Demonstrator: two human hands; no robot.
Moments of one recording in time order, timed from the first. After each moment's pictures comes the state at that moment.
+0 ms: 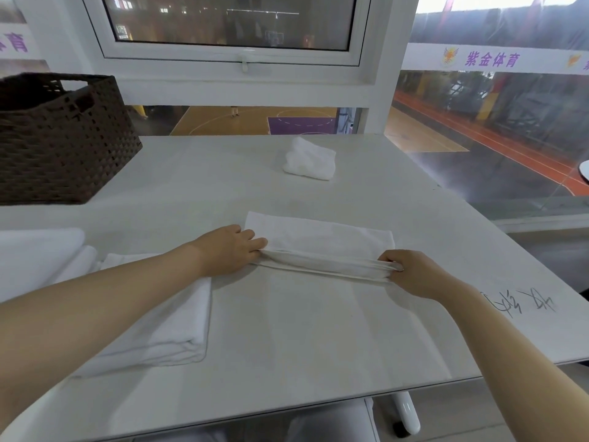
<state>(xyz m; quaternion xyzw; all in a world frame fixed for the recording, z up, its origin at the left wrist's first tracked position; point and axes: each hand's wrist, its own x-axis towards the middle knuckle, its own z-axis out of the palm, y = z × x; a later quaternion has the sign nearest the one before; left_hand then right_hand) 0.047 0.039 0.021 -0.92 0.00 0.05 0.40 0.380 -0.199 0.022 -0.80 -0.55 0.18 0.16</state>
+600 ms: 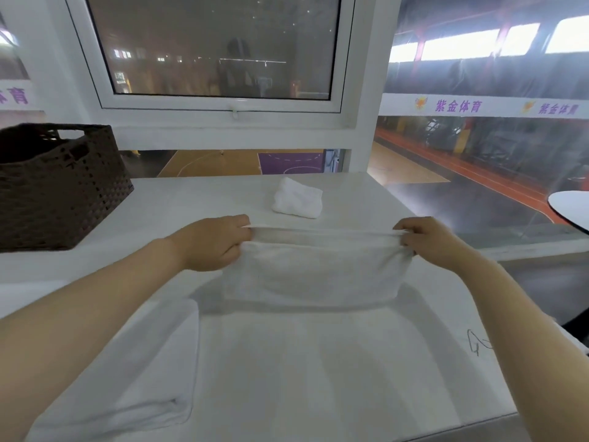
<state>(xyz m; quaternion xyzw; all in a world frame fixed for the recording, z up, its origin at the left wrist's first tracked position) 0.061 0.040 0.127 -0.98 -0.15 -0.09 0.03 0.420 -0.179 0.134 -0.79 -0.52 0.12 0.31</state>
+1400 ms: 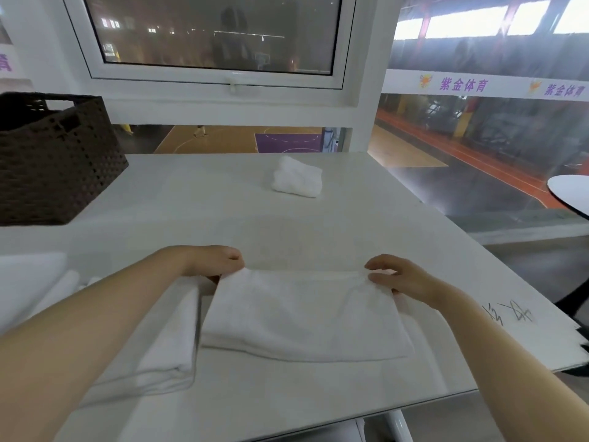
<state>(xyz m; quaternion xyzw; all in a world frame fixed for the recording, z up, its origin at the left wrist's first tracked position) 0.060 0.042 0.049 -0.84 -0.38 0.10 -0.37 0.397 -0.197 0.029 -0.75 -0.46 0.34 0.33</state>
